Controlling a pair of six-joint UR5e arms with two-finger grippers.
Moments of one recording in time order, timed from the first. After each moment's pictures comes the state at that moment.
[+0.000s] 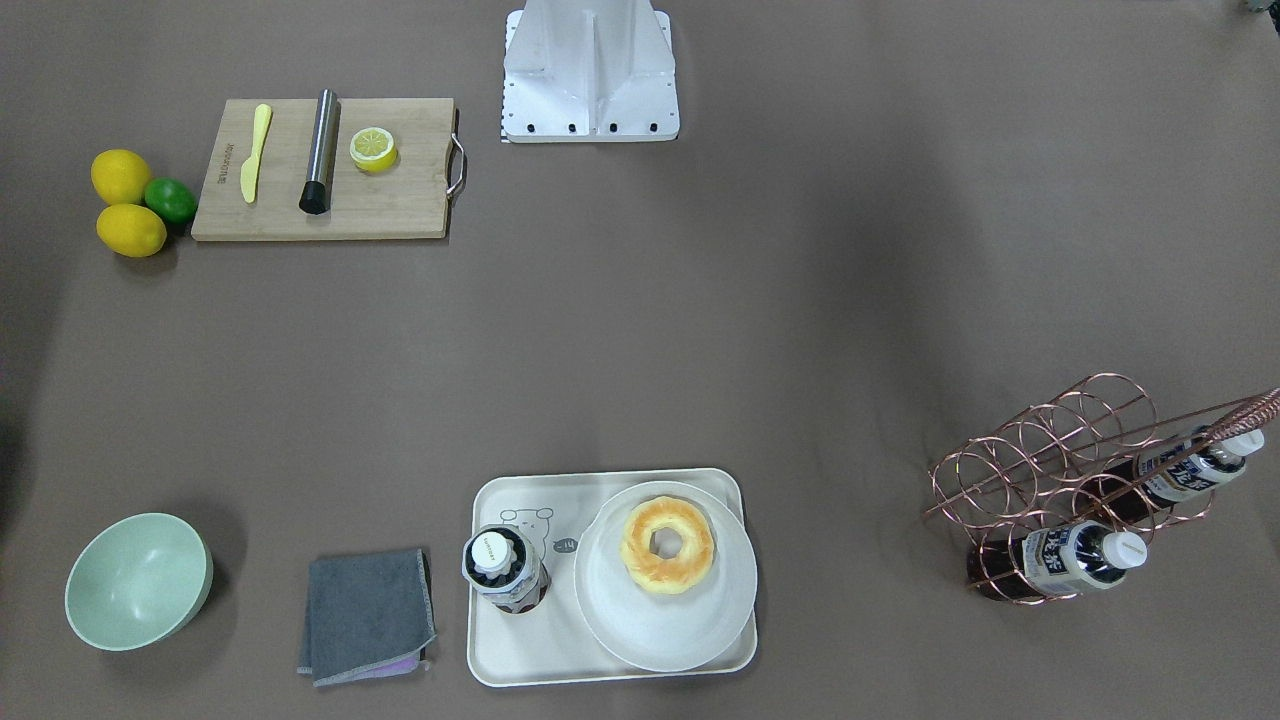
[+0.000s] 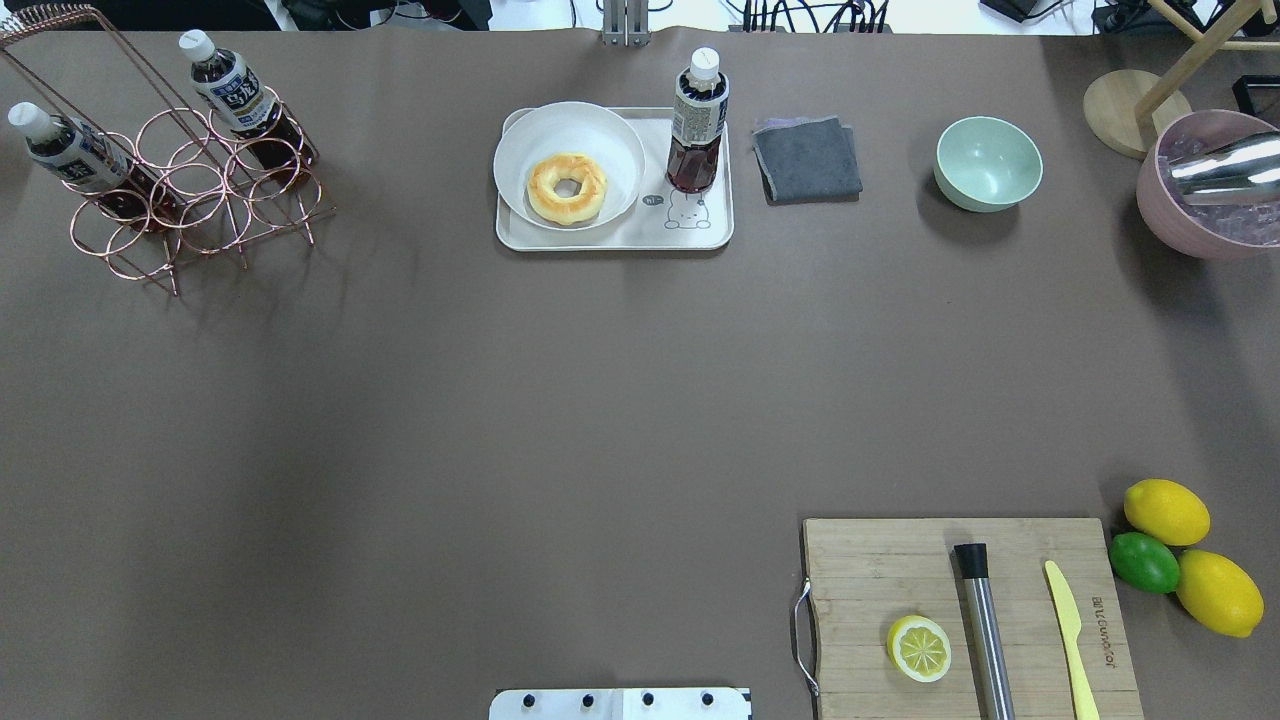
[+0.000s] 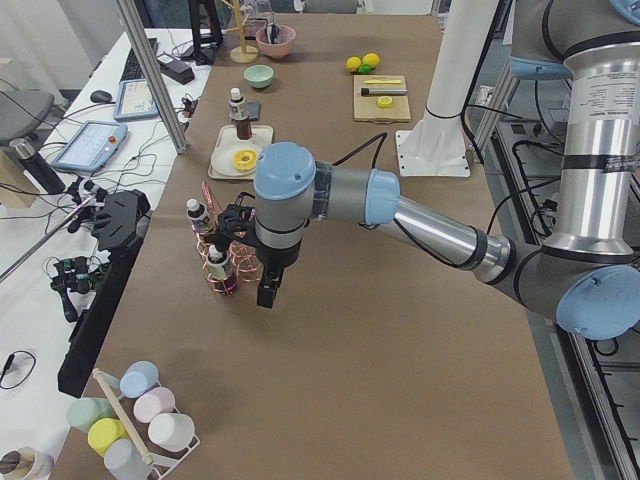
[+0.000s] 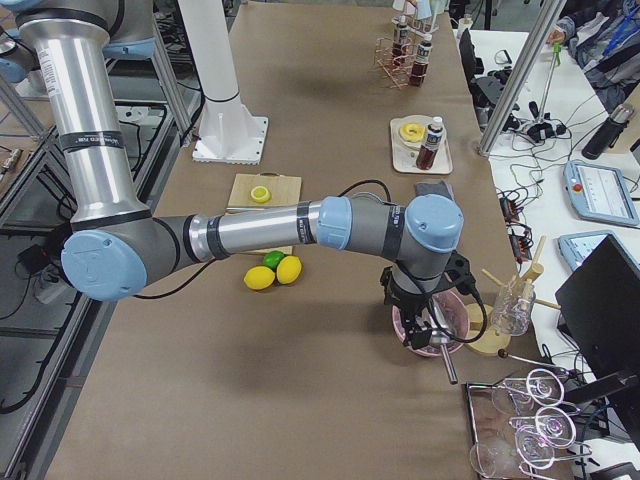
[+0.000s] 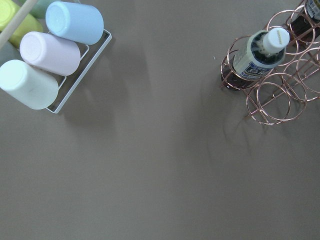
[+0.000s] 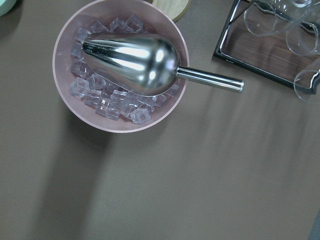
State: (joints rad) left arm -1.75 -1.57 -1.96 -1.26 -2.36 0.23; right arm 1.72 -1.36 1.57 -1.88 2.26 -0.54
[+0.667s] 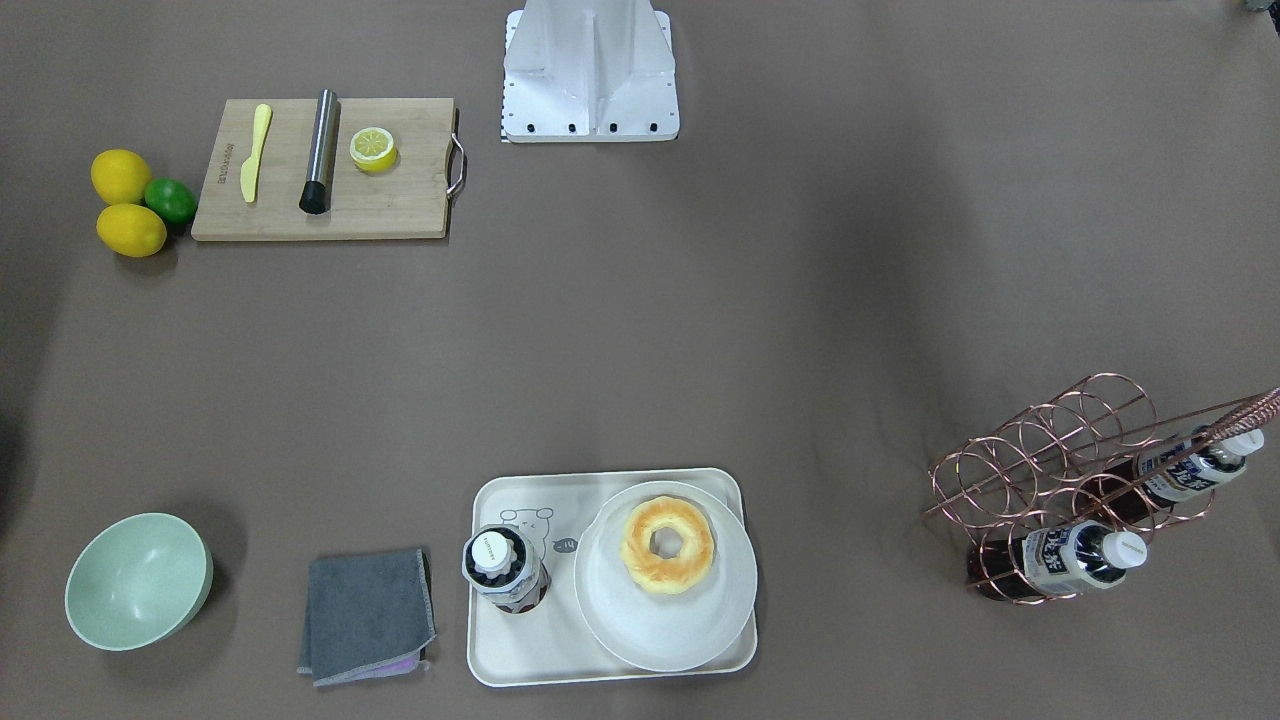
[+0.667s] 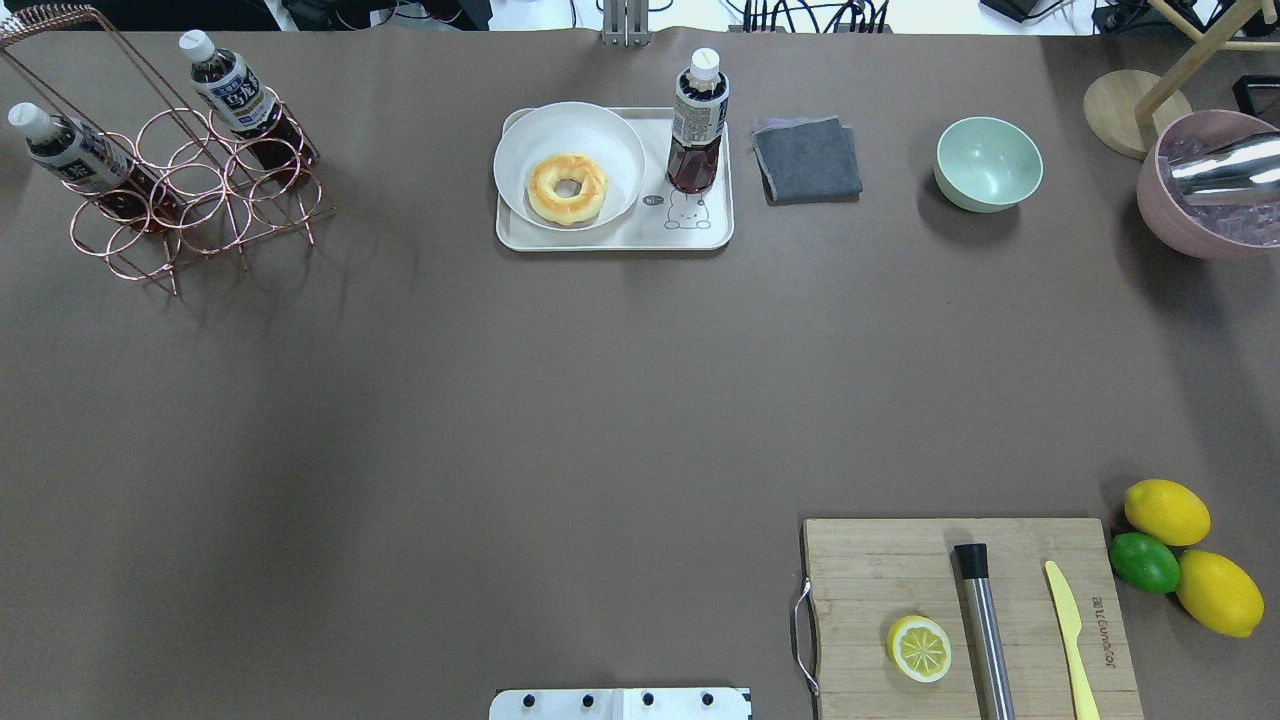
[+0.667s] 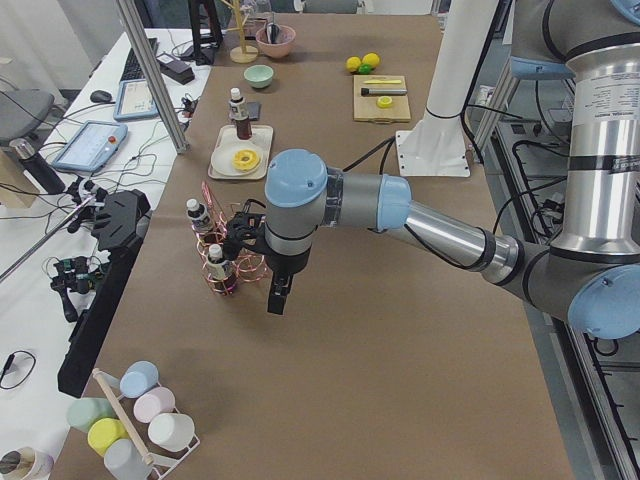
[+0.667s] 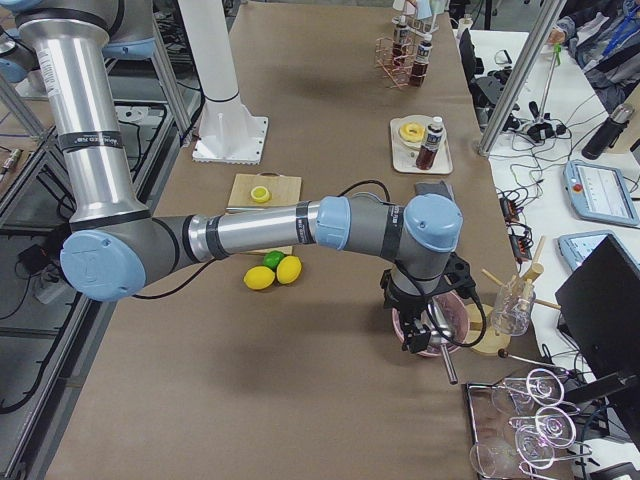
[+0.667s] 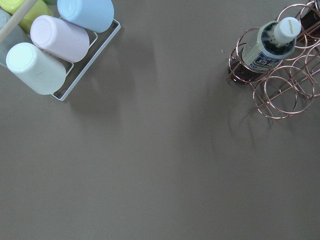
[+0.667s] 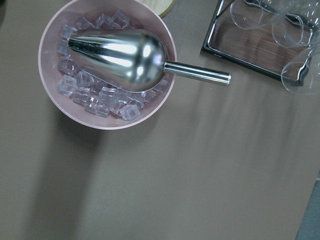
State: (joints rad) left arm -1.75 -1.54 -1.96 -1.26 -2.36 0.21; right arm 1.72 -1.36 1.57 -1.88 2.23 -0.51
